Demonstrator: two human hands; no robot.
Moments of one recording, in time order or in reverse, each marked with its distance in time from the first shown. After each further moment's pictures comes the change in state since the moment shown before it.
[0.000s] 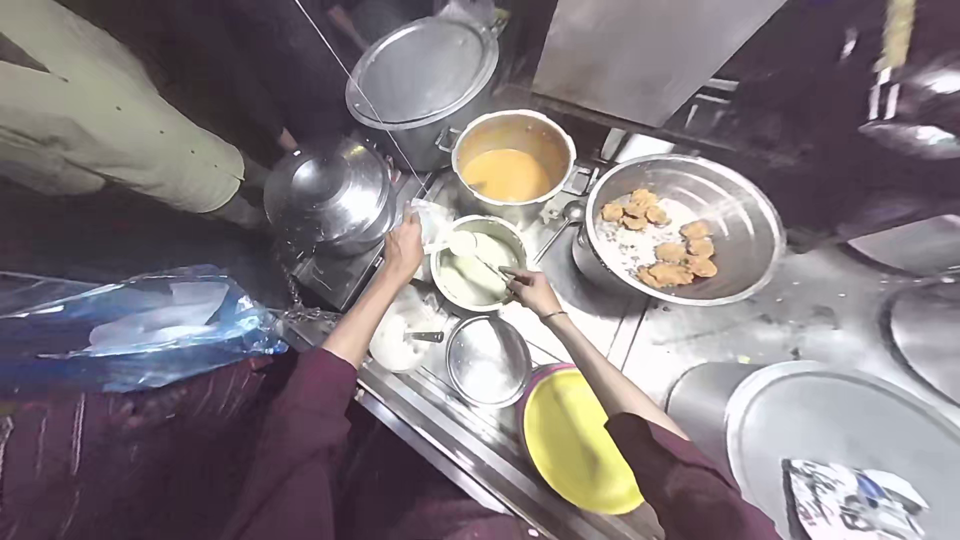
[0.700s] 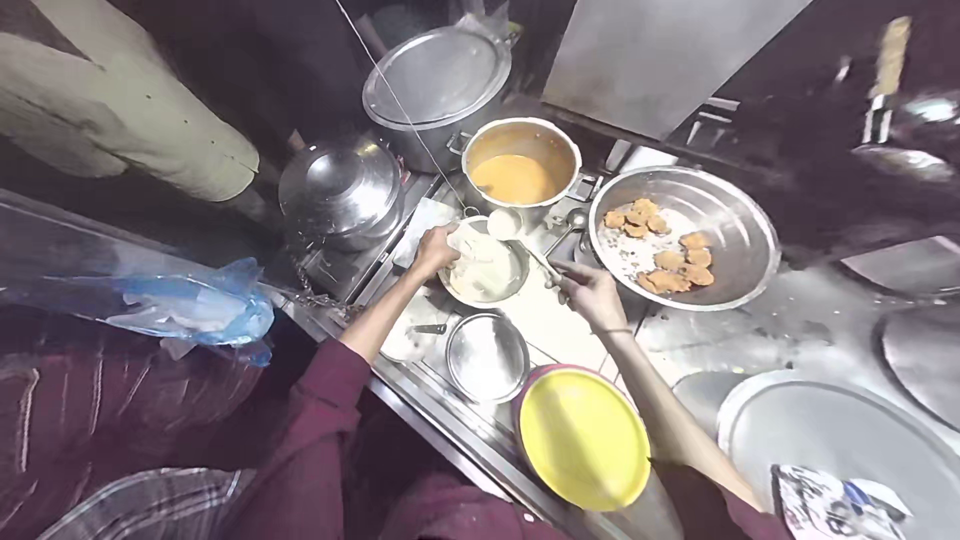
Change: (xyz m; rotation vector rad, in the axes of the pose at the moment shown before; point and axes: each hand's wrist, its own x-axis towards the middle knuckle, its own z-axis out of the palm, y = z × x) left_hand -0.020 0.026 0.011 -0.820 -0.265 -0.085; right_hand -0.079 -0.055 -0.068 -0.137 0.237 -0.206
